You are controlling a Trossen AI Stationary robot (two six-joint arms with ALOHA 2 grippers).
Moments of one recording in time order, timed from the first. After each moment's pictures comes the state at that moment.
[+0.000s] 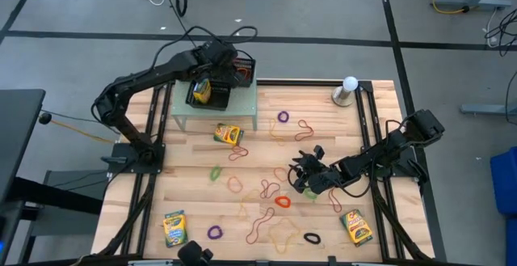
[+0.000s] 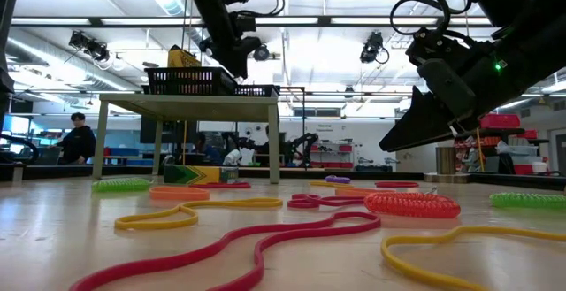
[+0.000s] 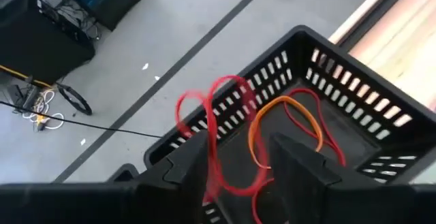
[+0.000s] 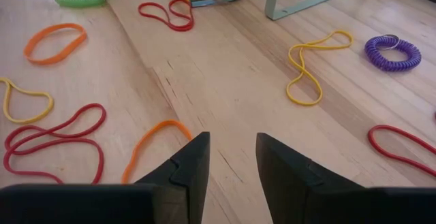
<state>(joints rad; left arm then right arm) 0.55 1.58 1.49 -0.65 -0.48 0.04 0.43 1.58 0.53 0.22 0.76 0.66</state>
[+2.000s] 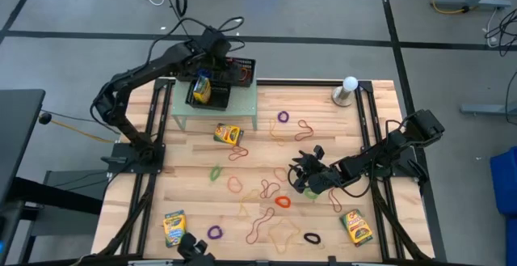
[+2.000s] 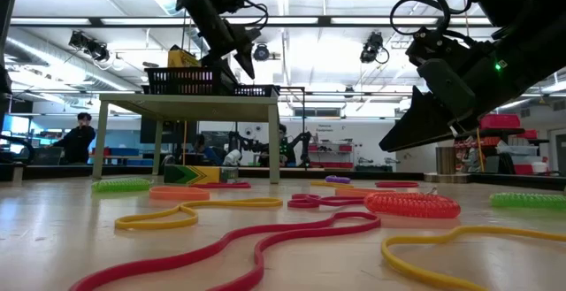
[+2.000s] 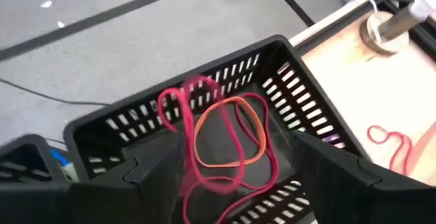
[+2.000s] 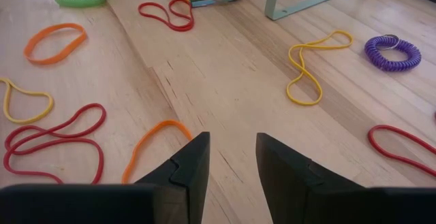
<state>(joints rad) 0.69 1.58 1.49 -0.65 -0.09 -0.28 0.43 1.58 0.53 0.22 0.76 0.66</state>
